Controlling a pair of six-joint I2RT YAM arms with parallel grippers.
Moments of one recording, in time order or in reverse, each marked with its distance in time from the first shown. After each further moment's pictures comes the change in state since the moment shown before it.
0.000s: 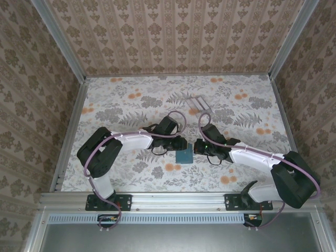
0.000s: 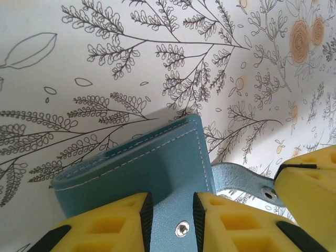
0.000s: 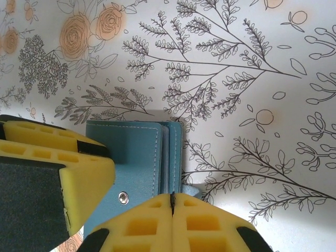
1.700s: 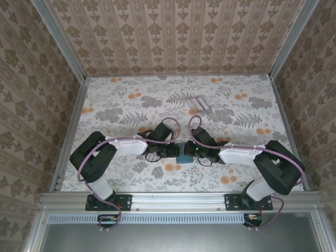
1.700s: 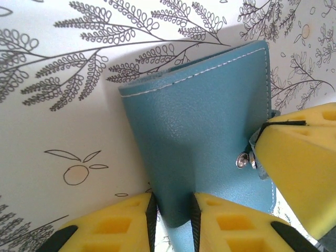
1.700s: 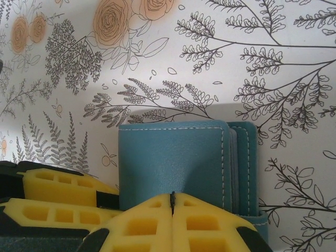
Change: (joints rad) left arm -0.005 -0.080 -0.127 -0.031 -0.030 -0.034; right arm 0.100 0.174 -0.007 0.256 -0.009 0.086
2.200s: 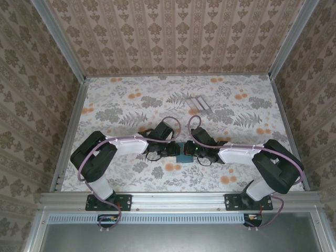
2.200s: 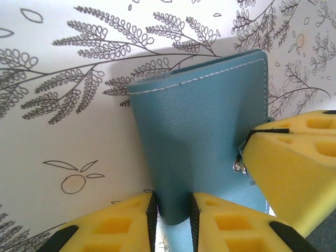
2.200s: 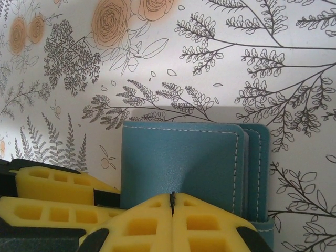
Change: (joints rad) left arm 0.000 0.006 0.021 -0.015 -0.009 0.000; right arm -0.001 0.021 0.003 0.019 -0.003 -0.003
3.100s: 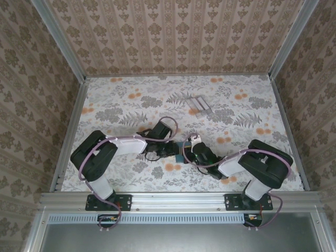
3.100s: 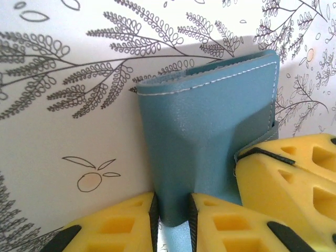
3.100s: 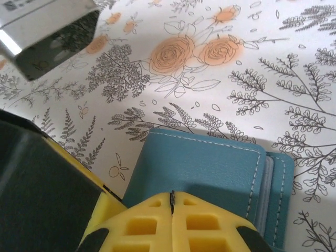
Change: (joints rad) left arm 0.029 0.008 -0.028 0.040 0.041 -0.090; right arm 0.141 0.110 -0.272 0.681 0.245 -0.299
